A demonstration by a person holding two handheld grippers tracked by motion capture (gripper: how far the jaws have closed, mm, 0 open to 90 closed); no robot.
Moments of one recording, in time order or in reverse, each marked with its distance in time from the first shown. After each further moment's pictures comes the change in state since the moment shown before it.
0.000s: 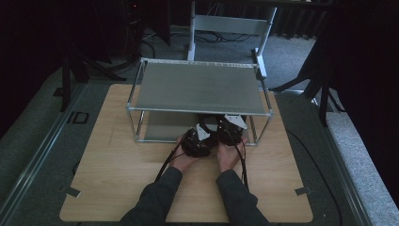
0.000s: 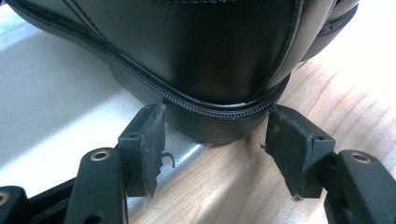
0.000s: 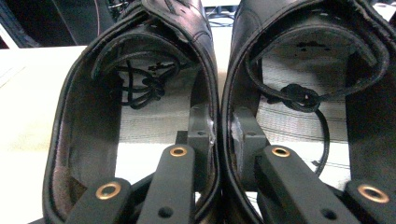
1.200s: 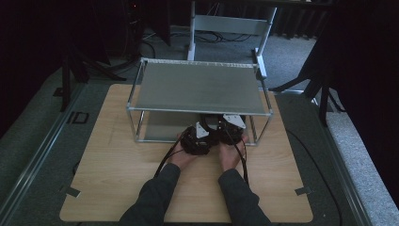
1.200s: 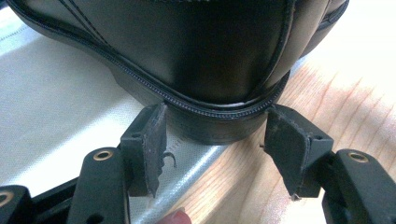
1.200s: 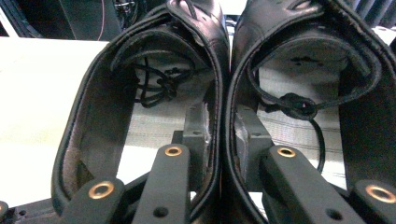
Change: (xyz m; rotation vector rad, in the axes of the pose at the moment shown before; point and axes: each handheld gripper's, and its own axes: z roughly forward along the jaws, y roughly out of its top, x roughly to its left) left arm 0.013 0.000 0.007 -0.018 -0.063 0.042; right arm -0.003 -0.001 0.006 -0.029 0.014 -0.091
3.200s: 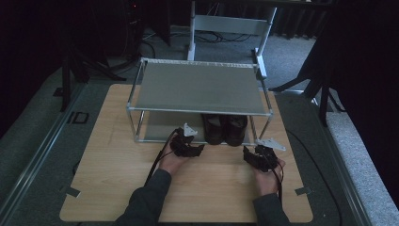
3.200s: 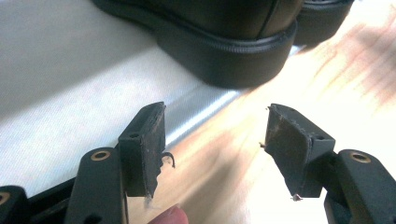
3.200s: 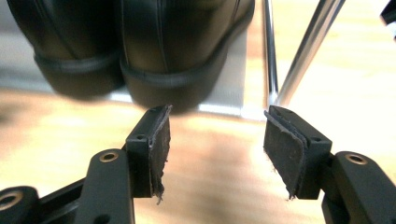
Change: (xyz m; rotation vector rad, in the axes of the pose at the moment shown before) left arm 0.012 -0.019 -0.036 0.037 -0.024 -0.172; right arm -0.099 -0.049 -0.078 0.219 0.063 -0.019
